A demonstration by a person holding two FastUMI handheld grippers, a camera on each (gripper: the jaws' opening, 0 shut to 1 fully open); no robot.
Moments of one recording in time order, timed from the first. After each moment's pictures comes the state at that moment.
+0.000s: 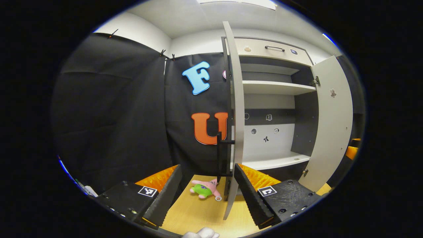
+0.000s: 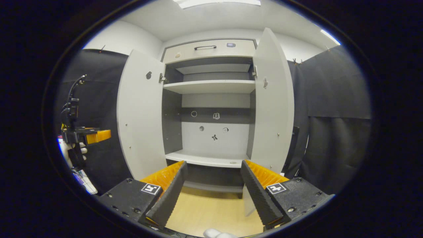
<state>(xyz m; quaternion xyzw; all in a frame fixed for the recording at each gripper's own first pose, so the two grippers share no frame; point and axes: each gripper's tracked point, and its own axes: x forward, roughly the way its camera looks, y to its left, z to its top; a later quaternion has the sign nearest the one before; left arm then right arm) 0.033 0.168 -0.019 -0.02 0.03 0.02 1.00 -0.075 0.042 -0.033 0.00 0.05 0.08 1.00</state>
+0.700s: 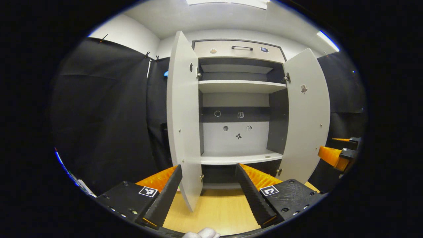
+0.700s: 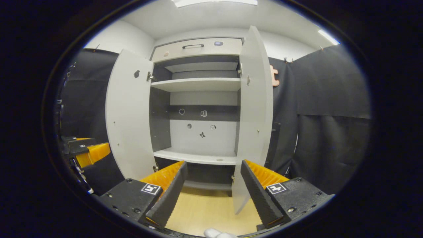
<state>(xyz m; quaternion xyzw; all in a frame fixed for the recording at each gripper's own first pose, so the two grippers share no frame) -0.010 0.036 -0.038 -0.04 0.05 -0.04 1.00 -0.074 0.010 -0.039 0.00 0.07 0.03 1.00</state>
